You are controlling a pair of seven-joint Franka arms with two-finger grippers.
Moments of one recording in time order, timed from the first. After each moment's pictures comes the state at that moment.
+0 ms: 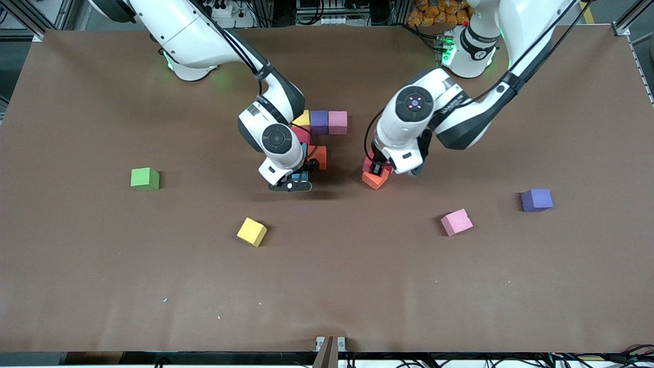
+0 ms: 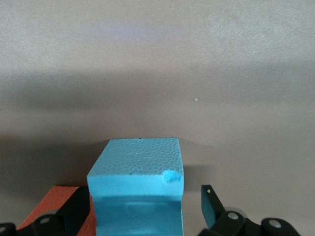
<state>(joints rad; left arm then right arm) 0.17 0.53 -0.96 -1.85 0.33 2.11 -2.21 0.46 0.63 0.26 -1.80 -0.04 2.30 0.72</state>
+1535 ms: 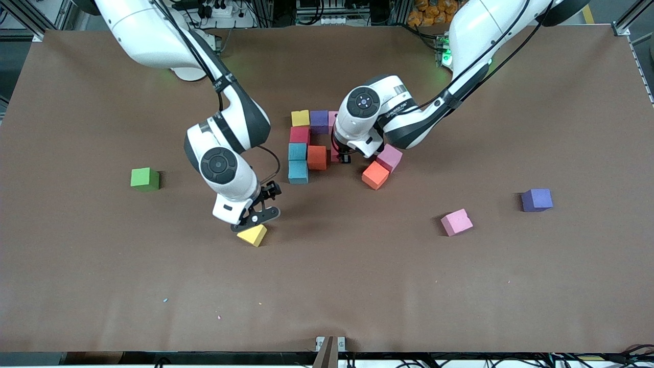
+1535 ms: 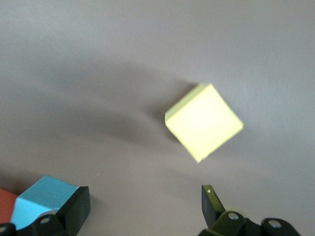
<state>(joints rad) -0.10 0.65 -0.81 -1.87 0.34 2.32 -2.68 0.39 0.60 0.10 -1.56 -0.05 2.12 0.03</state>
